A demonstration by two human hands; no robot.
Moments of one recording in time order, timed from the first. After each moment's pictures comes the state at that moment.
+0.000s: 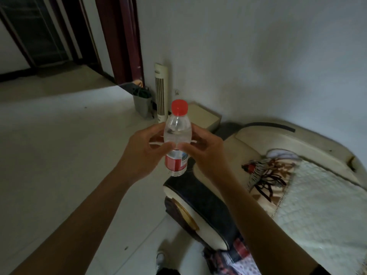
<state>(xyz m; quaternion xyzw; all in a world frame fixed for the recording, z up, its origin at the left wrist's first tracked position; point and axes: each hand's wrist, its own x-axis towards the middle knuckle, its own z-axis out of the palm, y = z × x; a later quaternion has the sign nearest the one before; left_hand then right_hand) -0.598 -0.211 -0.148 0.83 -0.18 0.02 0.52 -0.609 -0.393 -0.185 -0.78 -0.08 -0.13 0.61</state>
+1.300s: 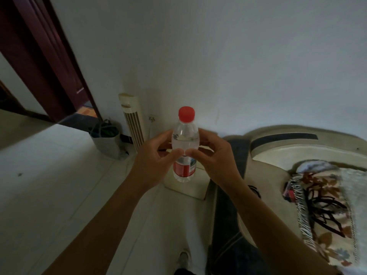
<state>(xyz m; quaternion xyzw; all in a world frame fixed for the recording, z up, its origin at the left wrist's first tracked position) -0.035 -0.136 -0.168 0.73 -0.36 -0.10 0.57 -0.117 -0.294 -0.198 -0.77 0.11 -0.27 0.57</state>
